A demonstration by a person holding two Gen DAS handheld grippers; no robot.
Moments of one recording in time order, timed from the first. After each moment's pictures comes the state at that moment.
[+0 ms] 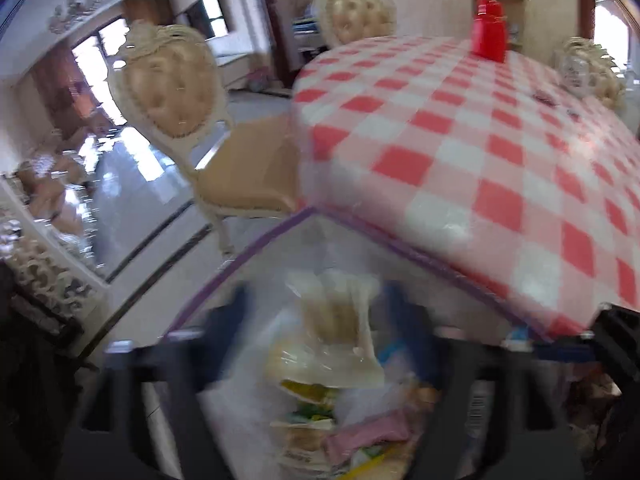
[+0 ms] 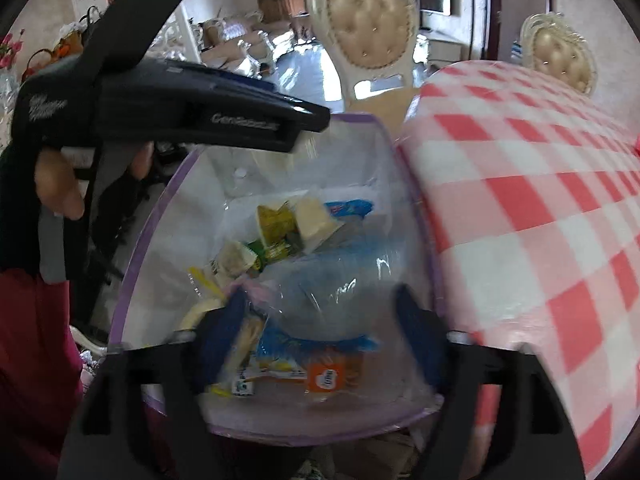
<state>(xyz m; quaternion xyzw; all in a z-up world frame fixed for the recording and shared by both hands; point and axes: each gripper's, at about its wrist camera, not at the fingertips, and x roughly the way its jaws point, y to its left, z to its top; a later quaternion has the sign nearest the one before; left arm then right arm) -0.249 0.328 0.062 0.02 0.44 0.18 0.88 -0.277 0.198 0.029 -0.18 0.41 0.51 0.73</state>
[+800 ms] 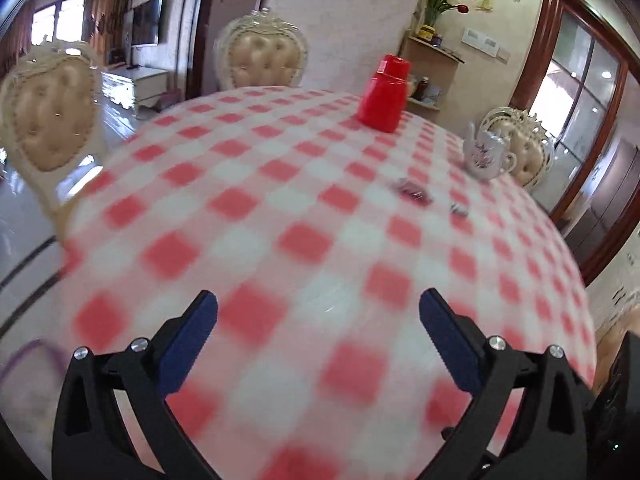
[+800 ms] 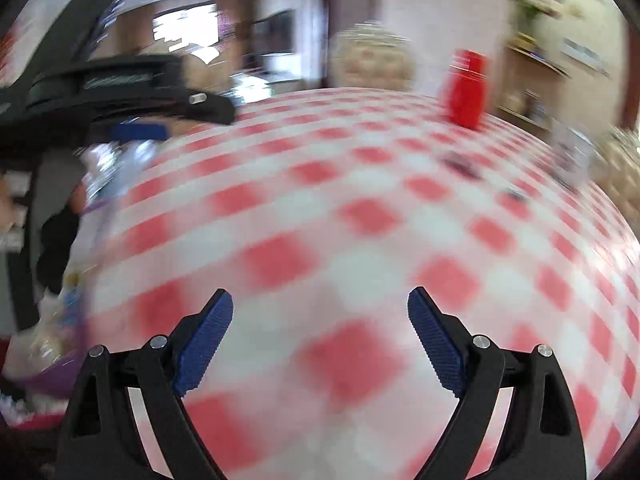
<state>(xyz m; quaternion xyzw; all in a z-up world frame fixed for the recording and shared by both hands) -0.036 0.124 0.101 -0.12 0.36 -0.01 0.93 -0.097 -0.070 0.062 -0.07 0.35 0.24 0.90</state>
